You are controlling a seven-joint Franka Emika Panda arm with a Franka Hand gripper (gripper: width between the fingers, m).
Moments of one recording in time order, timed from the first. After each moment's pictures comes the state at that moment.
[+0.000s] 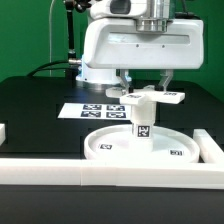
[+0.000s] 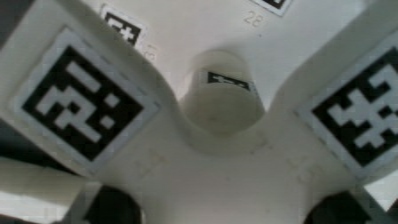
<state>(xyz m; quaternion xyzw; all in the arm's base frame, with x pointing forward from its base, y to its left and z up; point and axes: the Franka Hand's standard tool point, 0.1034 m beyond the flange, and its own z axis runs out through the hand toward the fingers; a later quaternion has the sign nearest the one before) 0.562 0.036 0.101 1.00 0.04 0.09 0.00</state>
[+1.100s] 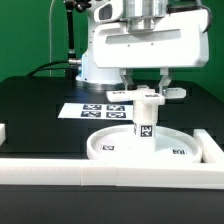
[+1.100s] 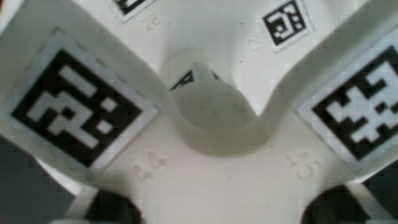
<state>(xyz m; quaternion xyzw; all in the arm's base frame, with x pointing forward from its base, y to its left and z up) 0.562 0.036 0.101 0.90 -0.41 0.08 -0.06</state>
